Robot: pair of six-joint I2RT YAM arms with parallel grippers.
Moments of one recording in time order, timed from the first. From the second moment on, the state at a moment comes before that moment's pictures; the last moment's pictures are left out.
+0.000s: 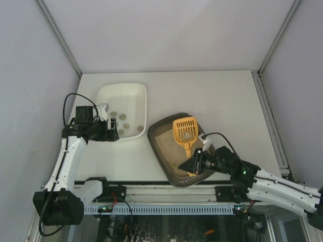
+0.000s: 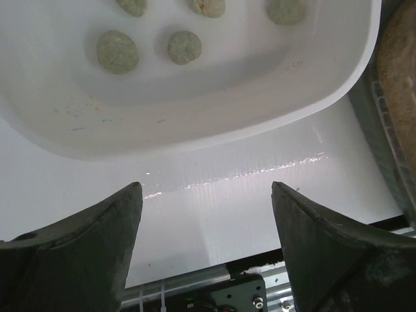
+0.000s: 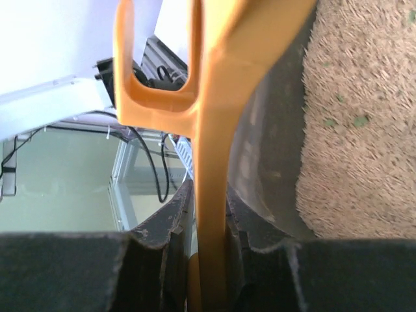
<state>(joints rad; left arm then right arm) 0.01 1.02 0.87 -0.84 0.23 0.04 1.03 0.47 0.20 -0.03 -0.19 1.00</state>
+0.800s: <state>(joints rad) 0.58 1.24 1.31 -1.17 0.47 0.04 1.00 2.28 2.24 -0.77 -0.18 0.61</state>
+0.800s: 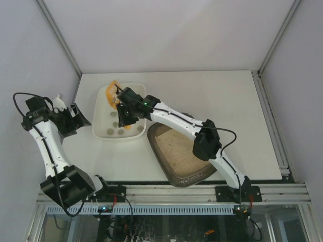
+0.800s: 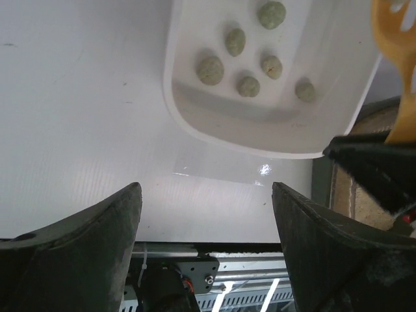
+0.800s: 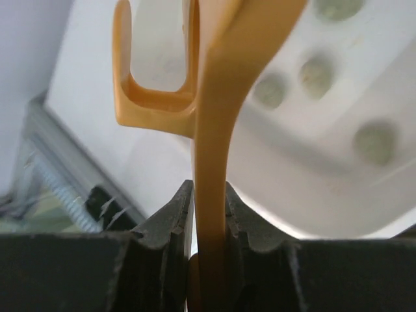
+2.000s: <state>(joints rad) 0.59 1.07 1.08 -1.06 0.23 0.00 1.08 2.44 2.29 -0.93 0.67 0.13</state>
